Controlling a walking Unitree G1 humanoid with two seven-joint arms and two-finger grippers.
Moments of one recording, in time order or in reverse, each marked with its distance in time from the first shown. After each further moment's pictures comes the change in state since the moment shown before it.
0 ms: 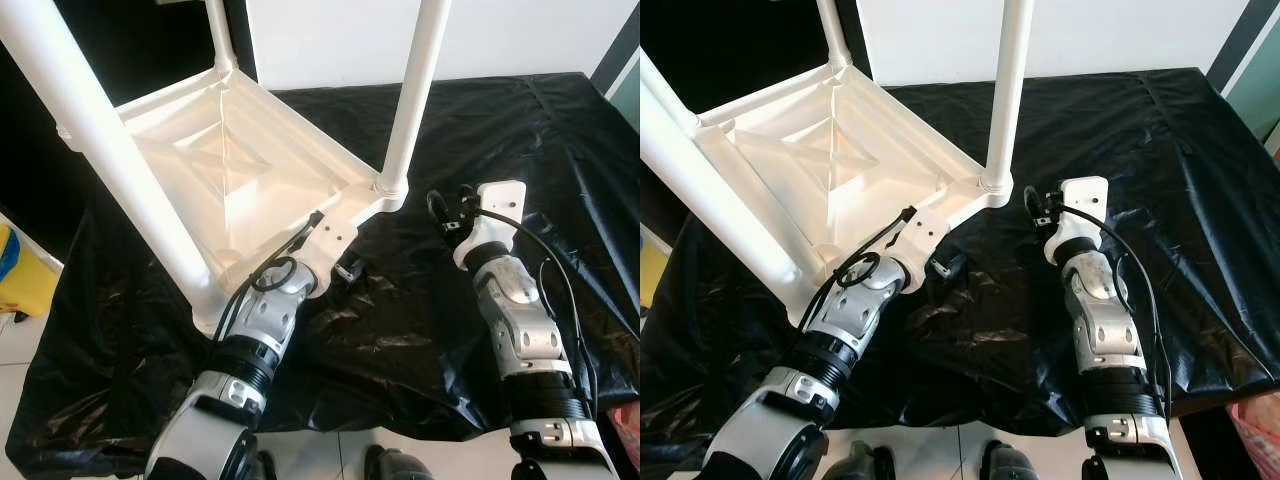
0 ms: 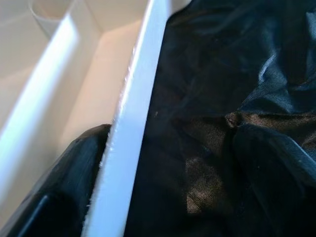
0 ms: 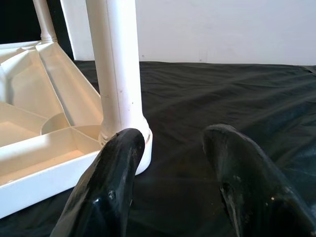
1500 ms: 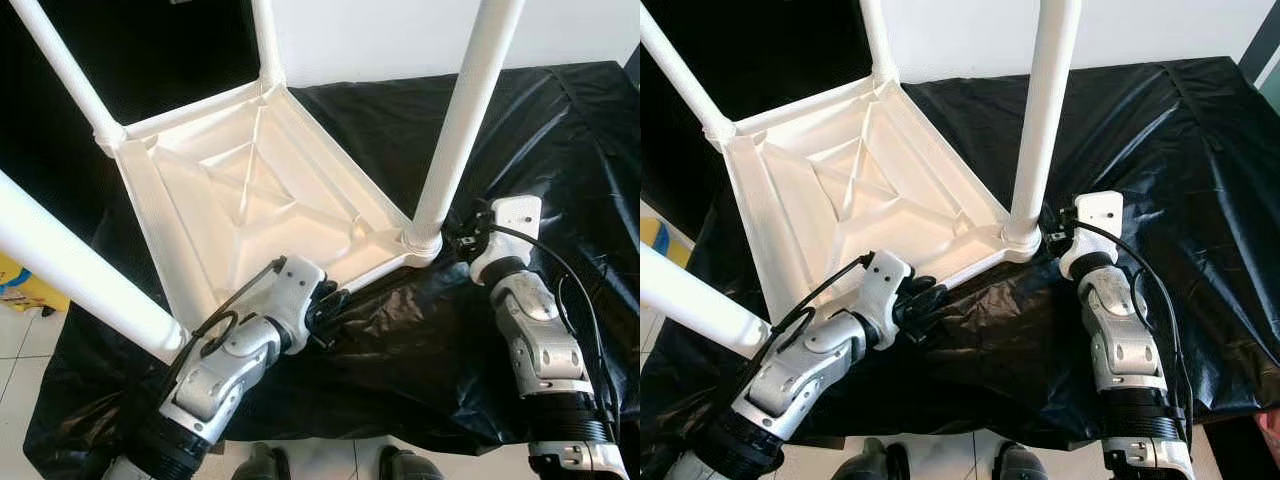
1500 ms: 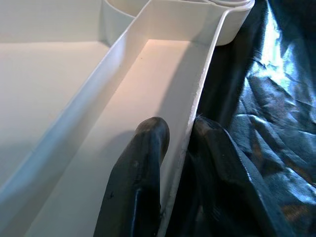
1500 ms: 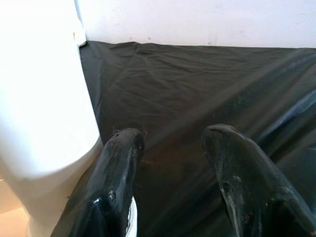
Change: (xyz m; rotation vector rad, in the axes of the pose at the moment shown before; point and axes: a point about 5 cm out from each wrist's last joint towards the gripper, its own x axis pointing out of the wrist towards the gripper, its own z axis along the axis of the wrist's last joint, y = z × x) left arm -0.082 -0.039 -0.023 -0.279 -0.167 -0.287; right arm -0.019 -0.013 -0.003 -0.042 0.036 0.048
